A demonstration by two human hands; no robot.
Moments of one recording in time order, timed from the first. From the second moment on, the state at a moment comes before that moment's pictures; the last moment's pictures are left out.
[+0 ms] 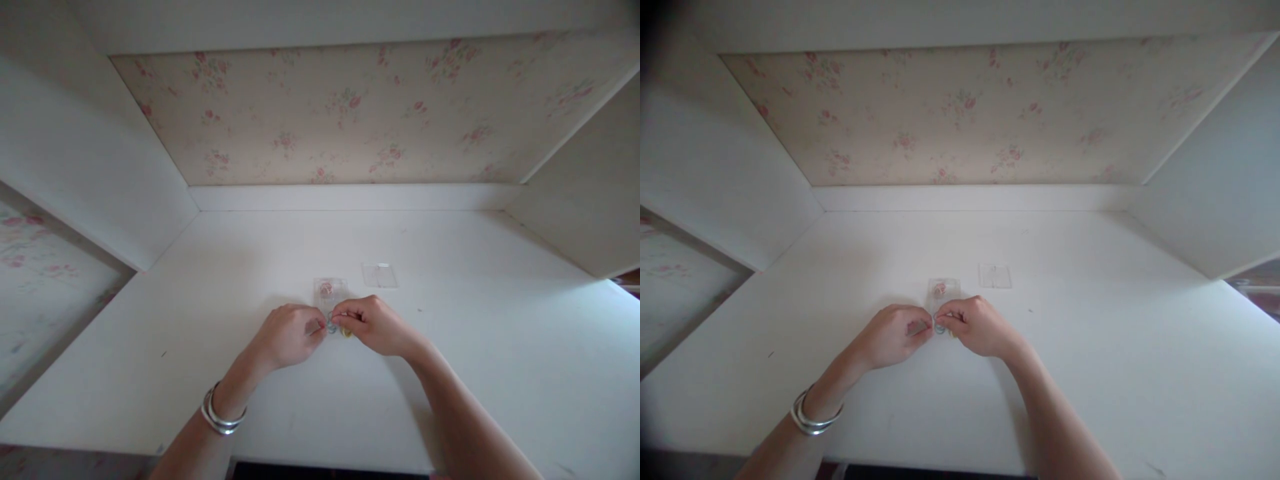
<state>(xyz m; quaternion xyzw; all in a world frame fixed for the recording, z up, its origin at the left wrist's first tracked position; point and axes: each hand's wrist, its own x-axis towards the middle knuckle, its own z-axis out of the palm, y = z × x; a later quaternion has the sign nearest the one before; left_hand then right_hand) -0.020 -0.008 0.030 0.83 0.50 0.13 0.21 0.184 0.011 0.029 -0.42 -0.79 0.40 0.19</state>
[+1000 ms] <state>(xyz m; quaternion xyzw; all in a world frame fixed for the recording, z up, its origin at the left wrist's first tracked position) -0.019 -0.005 0.021 0.85 0.46 0.12 0.21 0.181 0.011 0.028 -0.44 -0.76 0.42 0.23</state>
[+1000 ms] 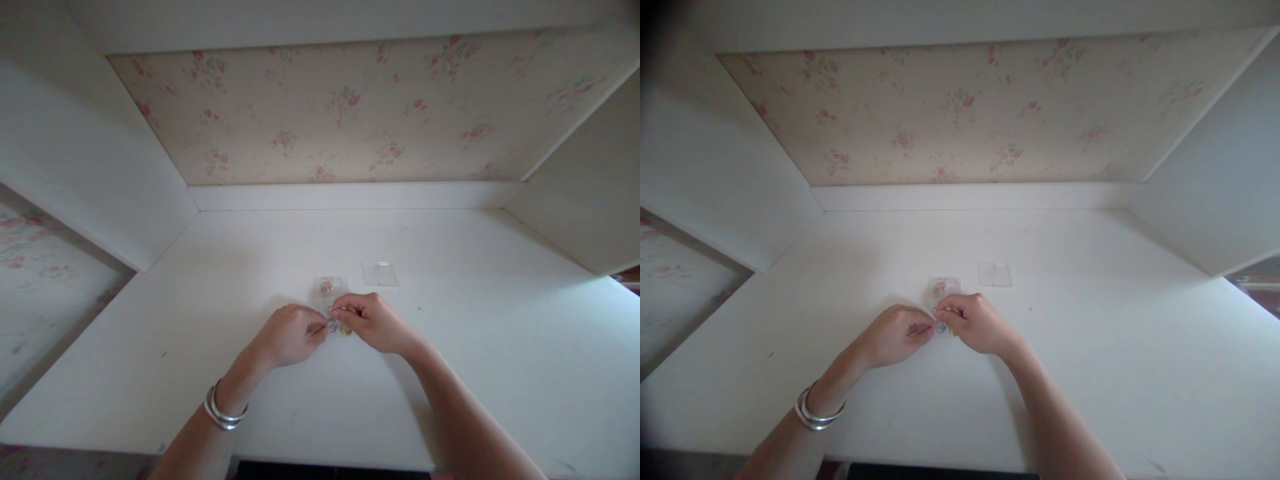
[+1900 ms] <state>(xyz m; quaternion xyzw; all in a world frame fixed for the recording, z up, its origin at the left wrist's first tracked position) -0.017 -0.006 0.020 0.85 0.44 0.21 0.21 0.183 0.038 -0.002 -0.58 -0.70 0.19 0.37</state>
